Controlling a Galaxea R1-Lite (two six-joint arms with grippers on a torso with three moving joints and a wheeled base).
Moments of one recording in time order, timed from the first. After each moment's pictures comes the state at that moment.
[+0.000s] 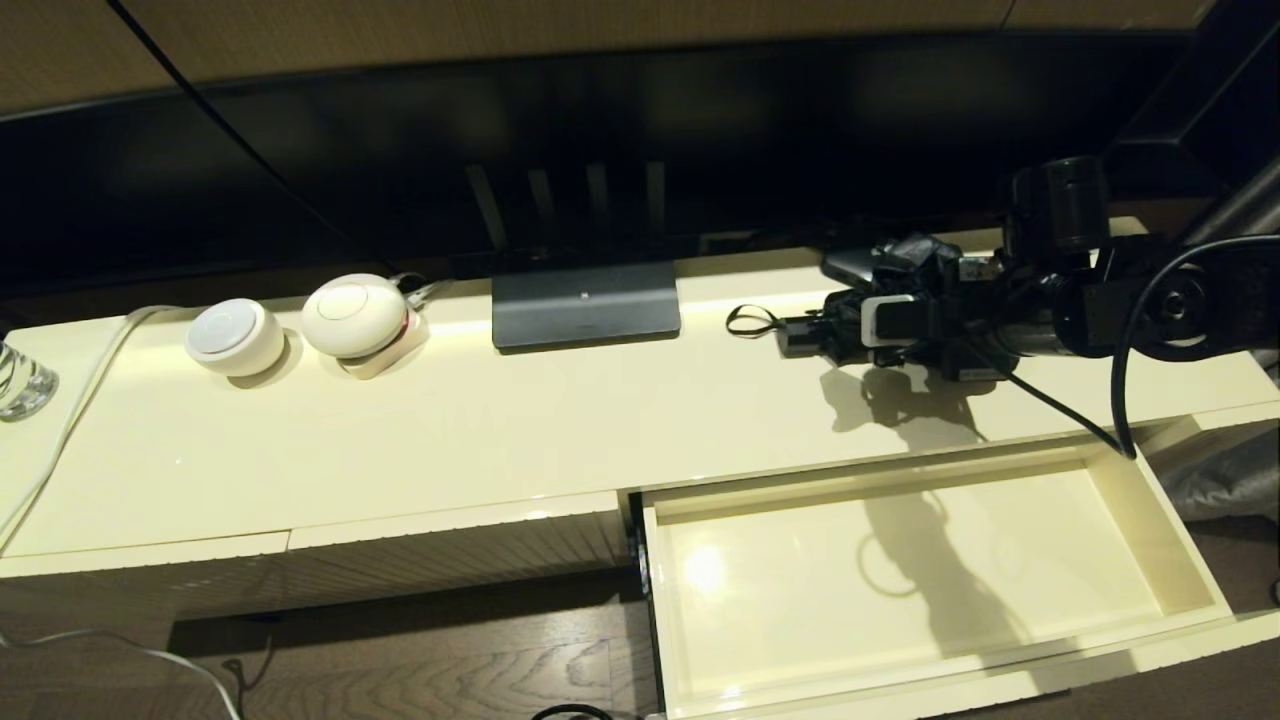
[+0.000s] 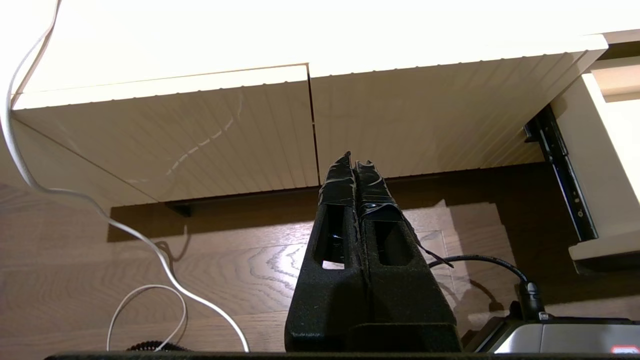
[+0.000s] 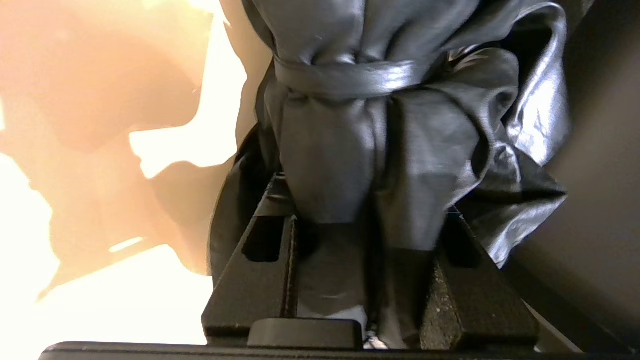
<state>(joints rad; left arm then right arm) 0.01 0.00 0.00 0.00 0.00 0.00 0.24 1.90 -1.50 0.06 -0.27 -1.42</state>
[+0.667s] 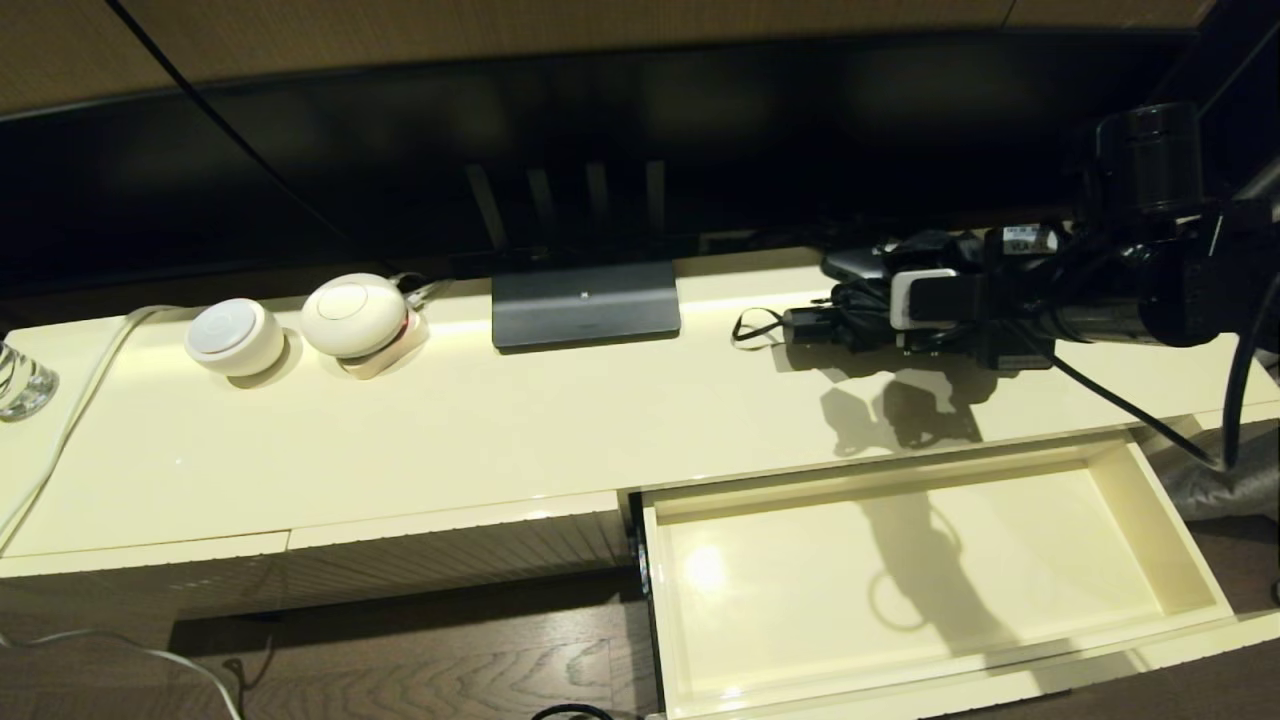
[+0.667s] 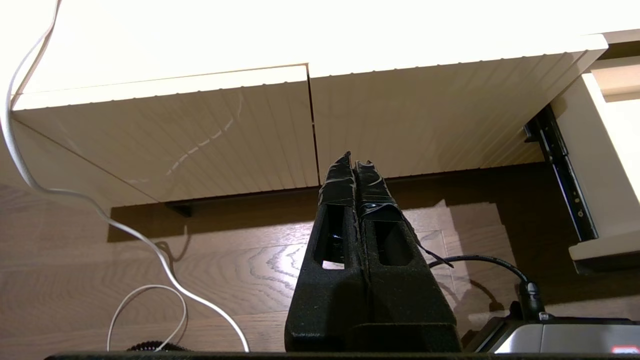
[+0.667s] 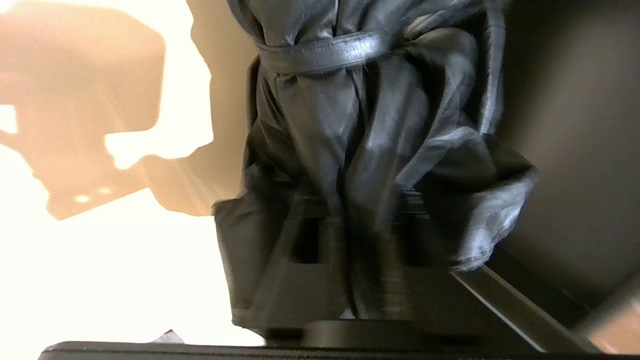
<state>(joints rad) 0.01 0.00 0.00 0.00 0.00 0.00 0.27 1.74 -1.43 0.07 -0.27 -1.42</state>
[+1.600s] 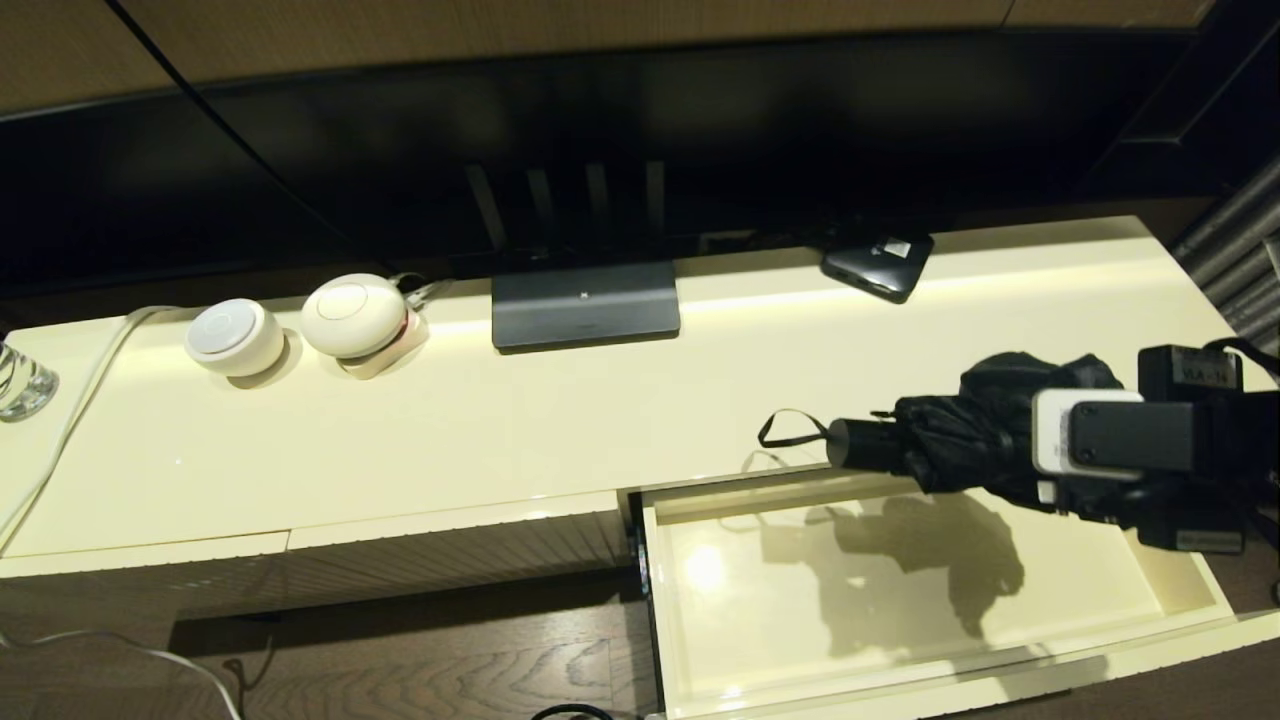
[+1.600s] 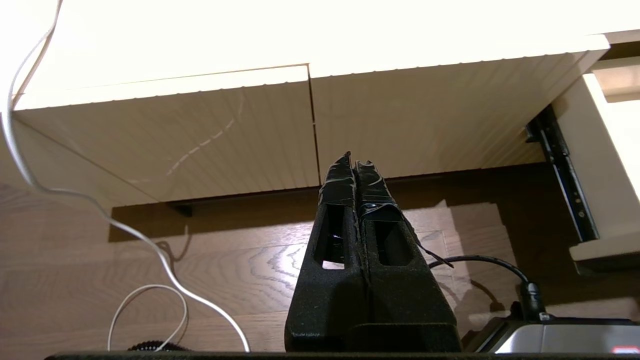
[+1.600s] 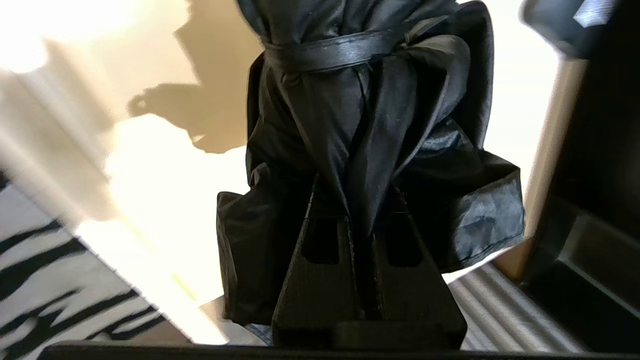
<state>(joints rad) 0.01 0.00 0.00 0.00 0.00 0.00 0.39 1.32 -1.06 0.38 -0.27 -1.17</state>
